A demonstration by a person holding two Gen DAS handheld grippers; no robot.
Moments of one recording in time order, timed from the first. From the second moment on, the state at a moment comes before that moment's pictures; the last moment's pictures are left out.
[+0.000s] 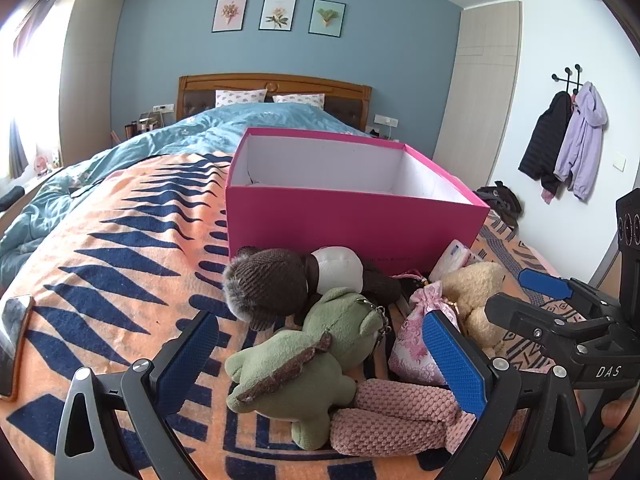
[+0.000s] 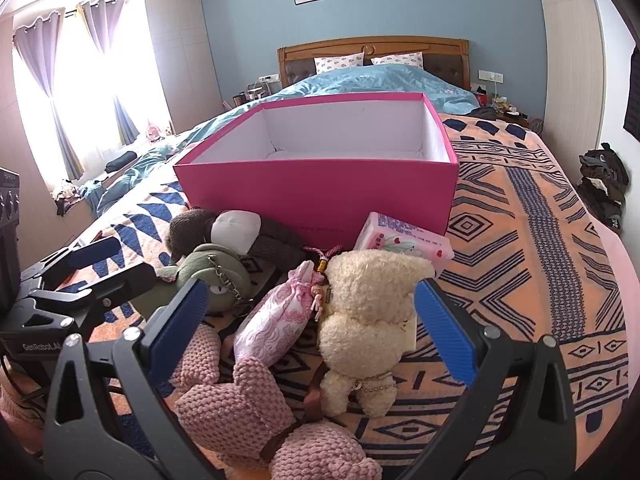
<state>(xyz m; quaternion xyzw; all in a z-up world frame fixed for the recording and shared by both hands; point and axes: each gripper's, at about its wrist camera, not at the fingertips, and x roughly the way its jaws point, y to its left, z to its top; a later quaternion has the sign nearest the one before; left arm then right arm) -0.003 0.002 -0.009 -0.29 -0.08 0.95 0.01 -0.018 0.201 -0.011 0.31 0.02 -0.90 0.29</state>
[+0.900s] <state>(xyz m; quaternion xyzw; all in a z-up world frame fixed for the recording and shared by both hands) 0.001 -0.023 -0.029 -0.32 -0.10 0.94 0.02 -0.032 0.148 -0.013 0.36 0.06 -0.84 0.41</state>
